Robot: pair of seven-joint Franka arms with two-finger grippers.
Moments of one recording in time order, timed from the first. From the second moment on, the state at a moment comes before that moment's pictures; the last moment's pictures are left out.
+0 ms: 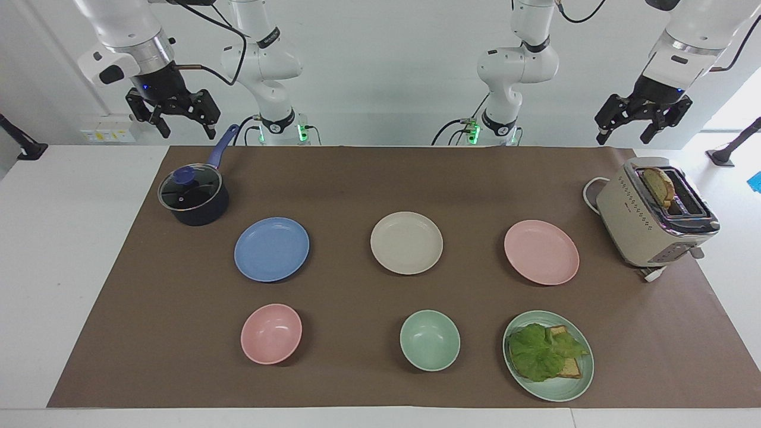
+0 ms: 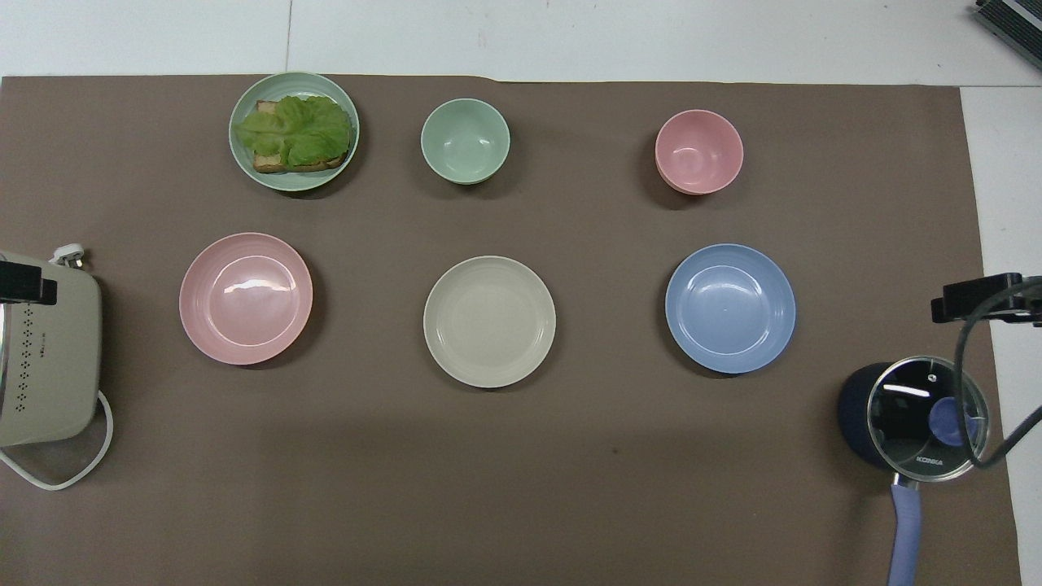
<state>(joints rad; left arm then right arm) -0.02 -0.12 0.03 -1.61 -0.01 1.54 0.02 0.05 -0.11 -0.09 -1.62 0.00 1.49 0.03</state>
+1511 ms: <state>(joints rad) -0.02 -0.12 0.03 -1.65 -0.01 1.58 0.02 0.05 -0.11 -0.09 -1.62 -0.01 1.49 0.02</state>
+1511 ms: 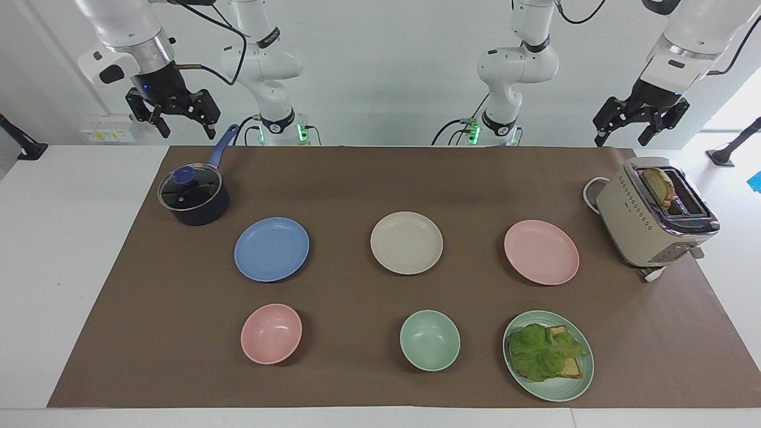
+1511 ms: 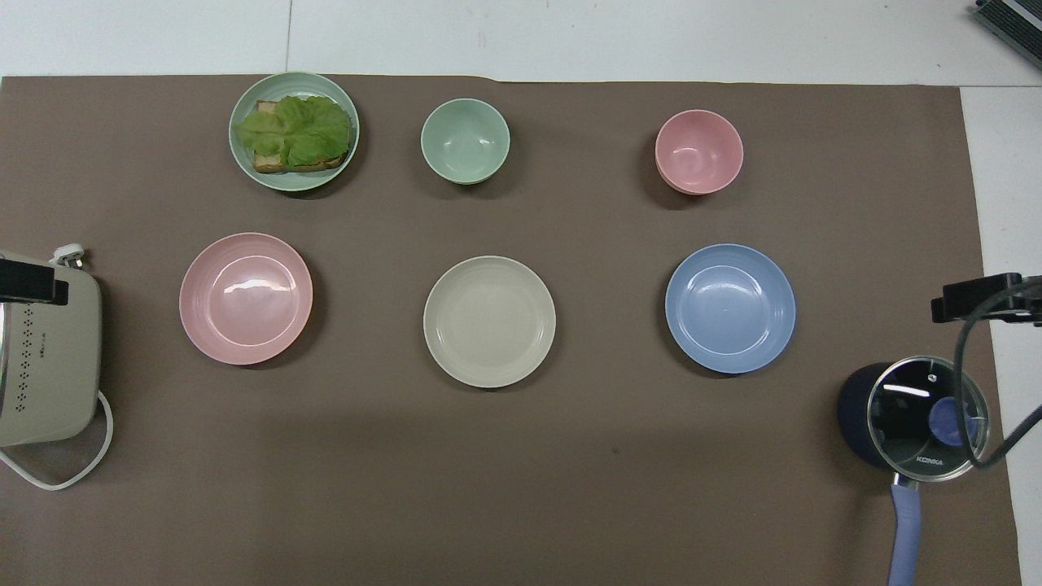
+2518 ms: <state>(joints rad) 0.02 0.12 0.05 -1.85 -0.01 2.00 0.02 0.05 -0.11 -0.09 -1.62 -0.01 1.49 0.02</state>
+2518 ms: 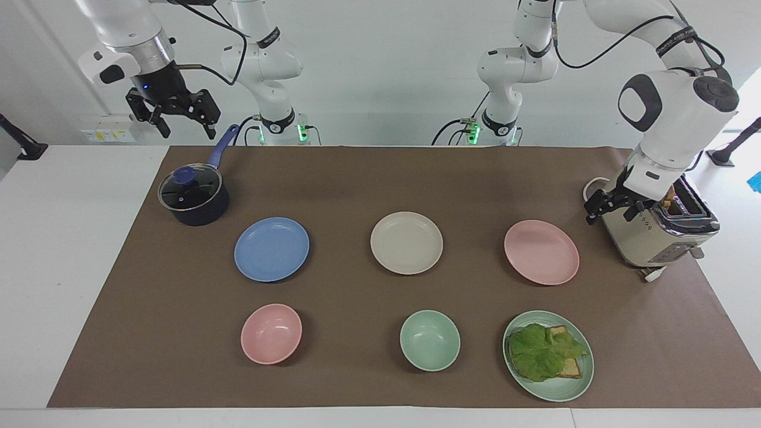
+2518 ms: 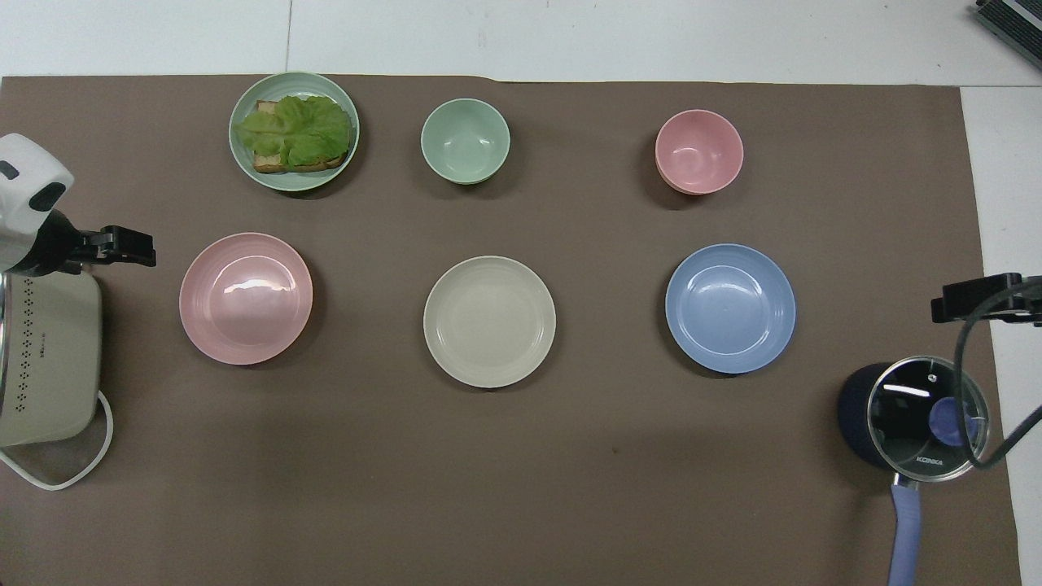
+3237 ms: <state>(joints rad) 0.04 0.23 0.05 -1.98 -0.01 2.15 0.03 0.05 -0.11 -0.09 -1.62 -0.01 1.49 0.02</state>
